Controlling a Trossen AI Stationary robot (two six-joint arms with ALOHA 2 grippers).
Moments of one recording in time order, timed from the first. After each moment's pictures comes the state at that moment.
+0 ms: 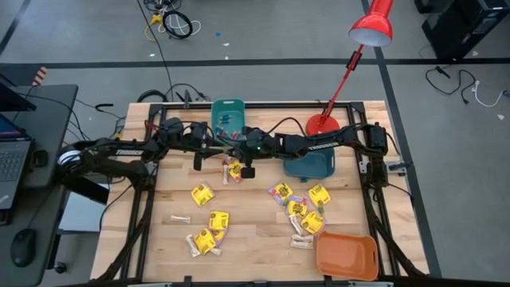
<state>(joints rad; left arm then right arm) 0.60 1.20 0.26 0.77 0.65 -0.05 -0.12 1.96 1.34 0.10 0.06 -0.29</state>
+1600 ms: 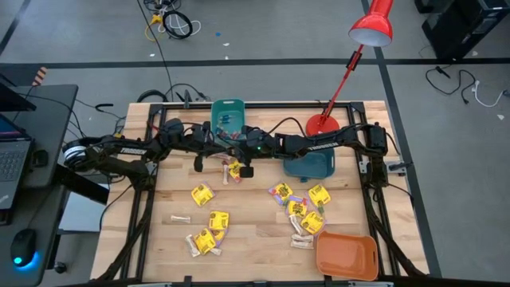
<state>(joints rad) 0.57 1.26 0.26 0.91 0.68 0.02 -0.12 1.96 1.34 0.14 0.08 -0.29</state>
